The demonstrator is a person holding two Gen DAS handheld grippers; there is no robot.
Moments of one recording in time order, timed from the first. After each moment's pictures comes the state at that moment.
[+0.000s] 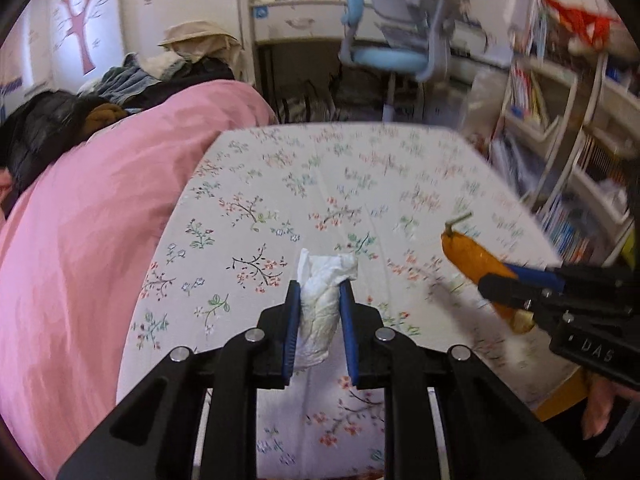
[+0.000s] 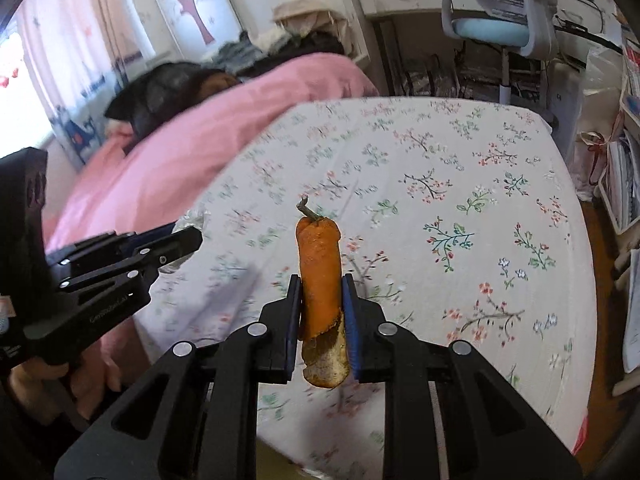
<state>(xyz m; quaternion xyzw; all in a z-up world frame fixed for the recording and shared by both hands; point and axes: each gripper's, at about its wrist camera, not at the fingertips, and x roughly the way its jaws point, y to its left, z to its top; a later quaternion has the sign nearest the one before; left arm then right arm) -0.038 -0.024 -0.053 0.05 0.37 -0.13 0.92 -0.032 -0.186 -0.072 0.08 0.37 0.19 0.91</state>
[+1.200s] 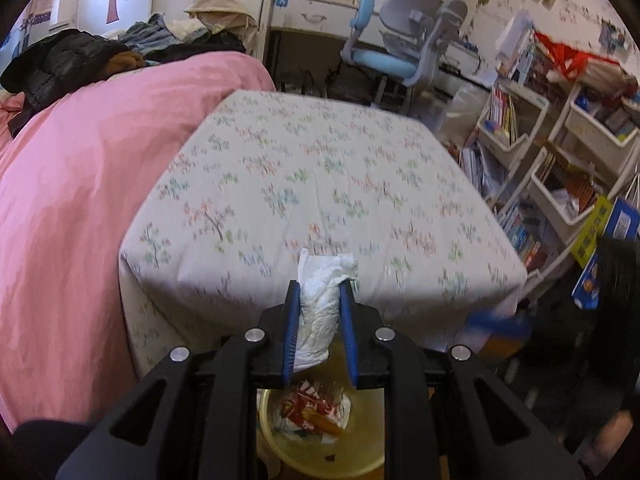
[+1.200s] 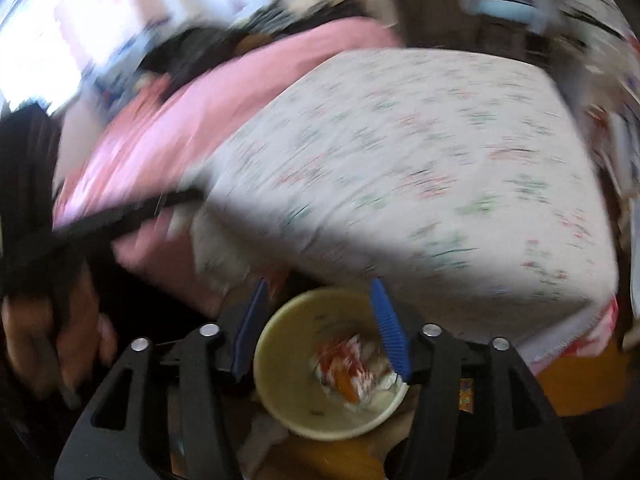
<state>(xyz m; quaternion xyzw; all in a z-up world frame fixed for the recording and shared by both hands) -0.154 0.009 -0.069 -0.03 0.40 -0.15 0.90 -0.181 -0.154 -0.098 0.07 0.41 0.20 0.89</state>
